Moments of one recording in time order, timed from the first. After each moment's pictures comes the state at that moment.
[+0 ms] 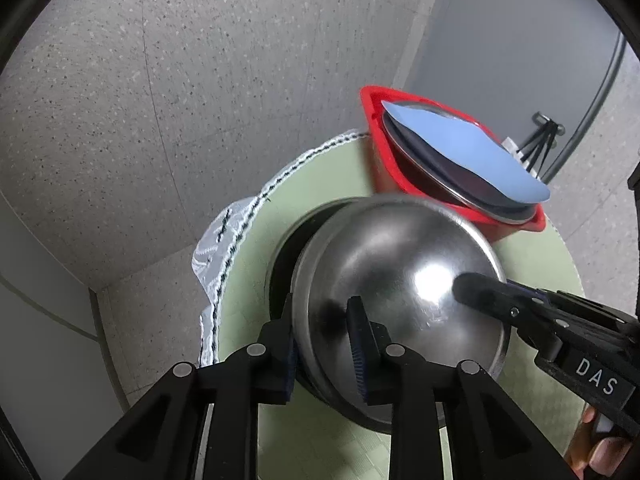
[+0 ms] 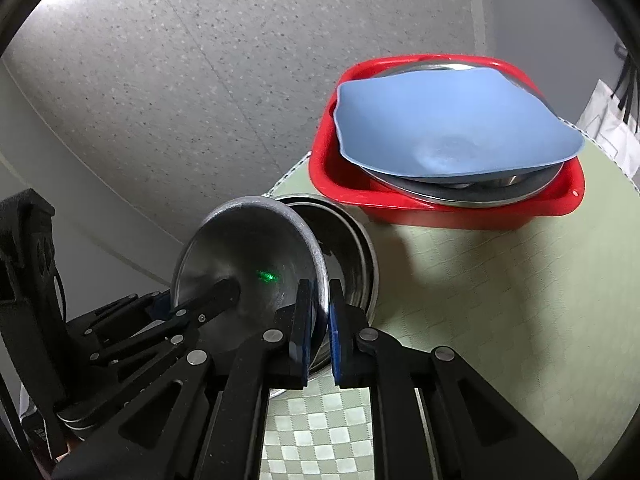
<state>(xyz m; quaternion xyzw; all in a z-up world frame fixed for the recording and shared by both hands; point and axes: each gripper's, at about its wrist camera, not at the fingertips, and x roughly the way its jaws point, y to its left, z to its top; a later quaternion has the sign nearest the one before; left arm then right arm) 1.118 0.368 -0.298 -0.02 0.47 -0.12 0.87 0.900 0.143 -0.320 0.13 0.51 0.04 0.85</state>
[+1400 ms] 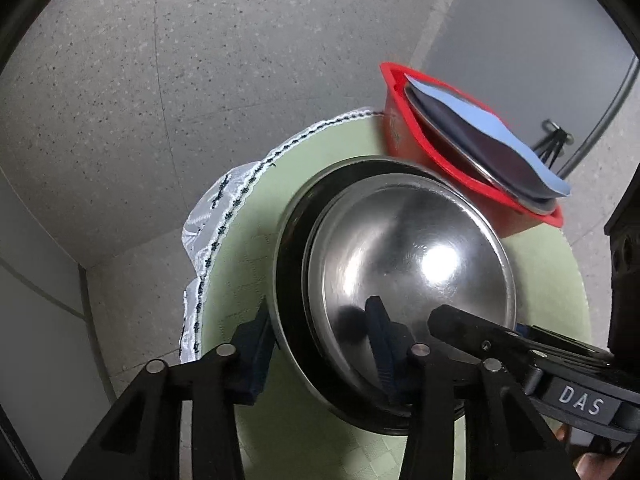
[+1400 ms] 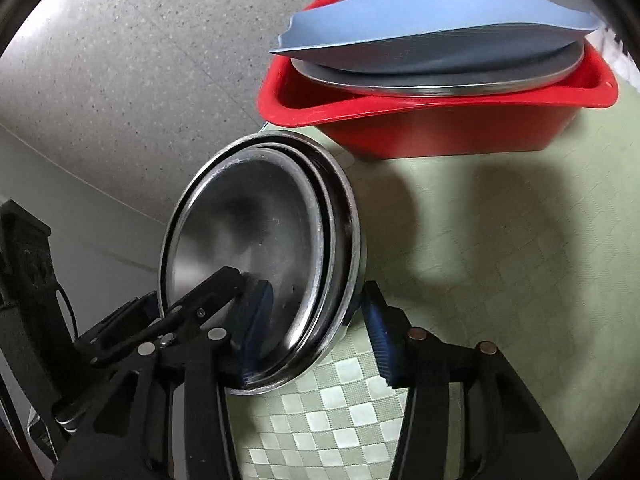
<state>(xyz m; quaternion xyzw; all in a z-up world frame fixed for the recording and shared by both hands) 1.117 0.366 -0.343 -0.06 0.49 -0.13 0.86 0.896 0.132 -0.369 0.20 0.55 0.04 0.81</state>
